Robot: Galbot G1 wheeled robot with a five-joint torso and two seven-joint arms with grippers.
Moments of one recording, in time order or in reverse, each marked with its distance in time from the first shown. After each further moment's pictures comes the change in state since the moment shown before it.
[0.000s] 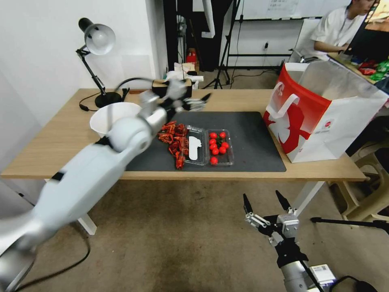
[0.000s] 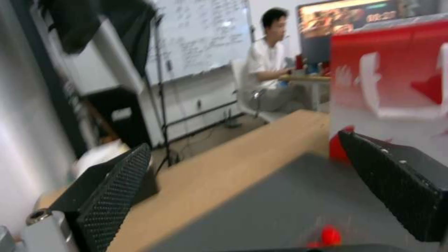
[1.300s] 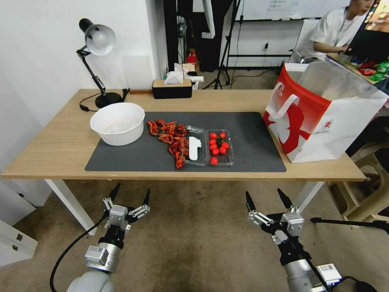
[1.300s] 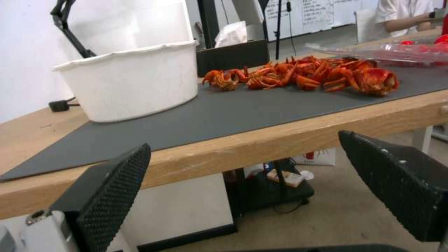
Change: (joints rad) left arm 1.081 -0.428 -0.508 -0.105 0.631 -0.579 -0.010; right arm 0.011 -0.031 0.051 -0.014 0.091 0.034 -0.034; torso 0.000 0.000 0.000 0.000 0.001
